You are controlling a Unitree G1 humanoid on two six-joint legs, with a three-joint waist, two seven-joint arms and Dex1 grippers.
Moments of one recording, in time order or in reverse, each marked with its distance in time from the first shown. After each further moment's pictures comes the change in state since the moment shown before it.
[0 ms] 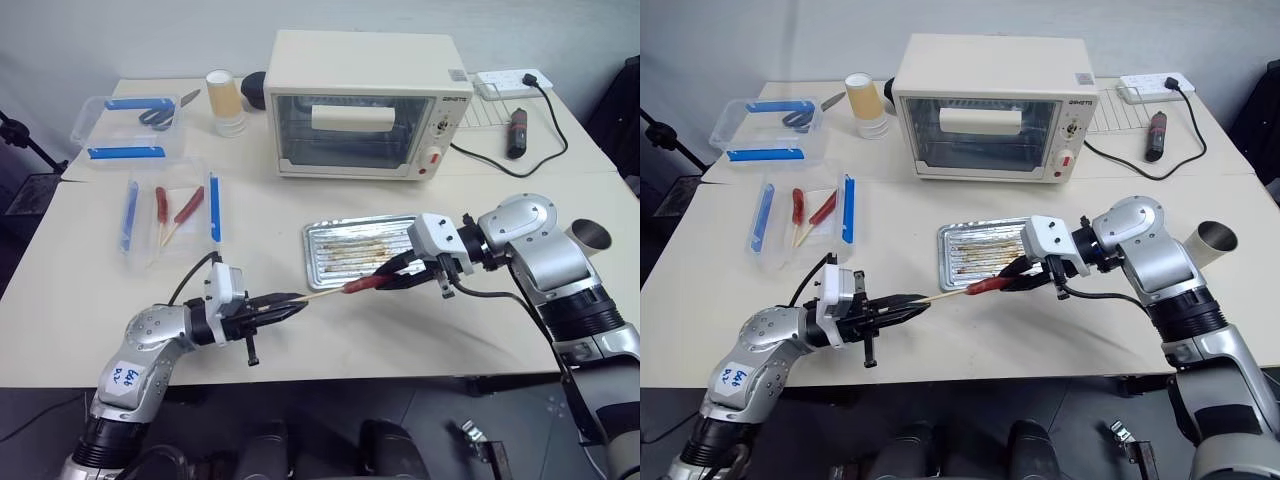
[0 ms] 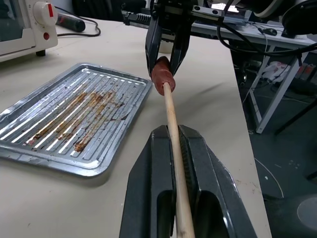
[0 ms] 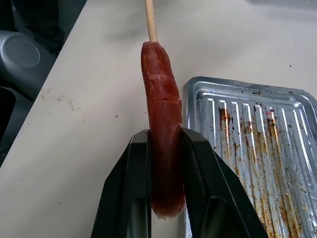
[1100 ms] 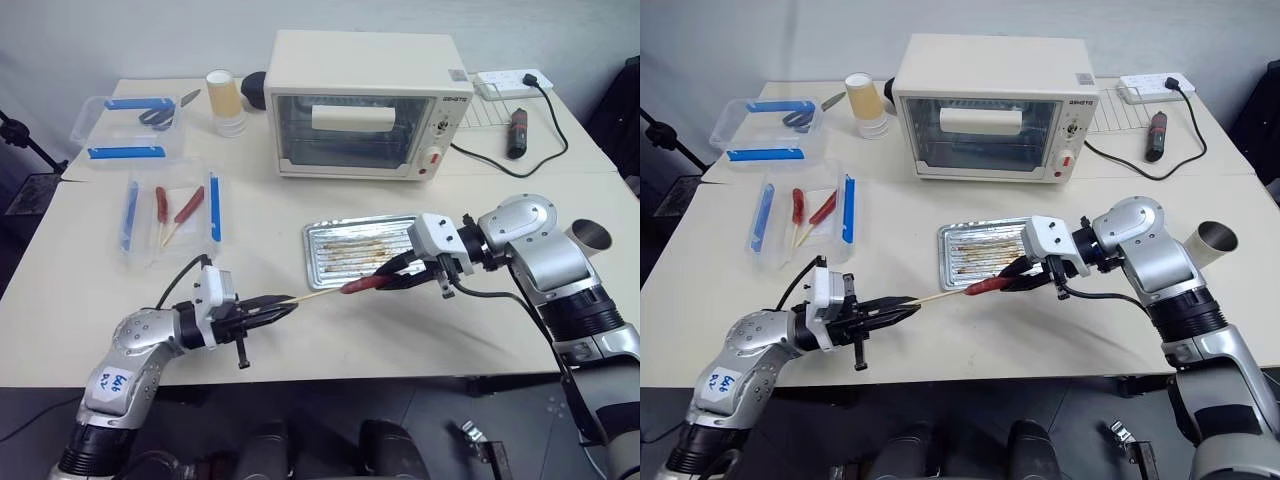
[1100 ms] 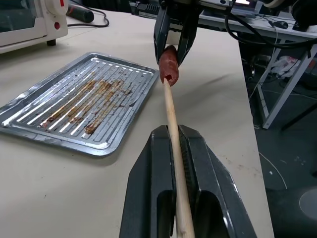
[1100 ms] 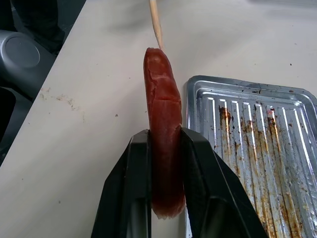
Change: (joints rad) left arm 0.054 0.043 0.039 -0.024 -0.013 0.001 0.005; right arm 0.001 0.000 0.000 0.006 0.000 -0.001 0.000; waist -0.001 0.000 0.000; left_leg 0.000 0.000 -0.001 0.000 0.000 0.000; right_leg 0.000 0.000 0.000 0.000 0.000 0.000
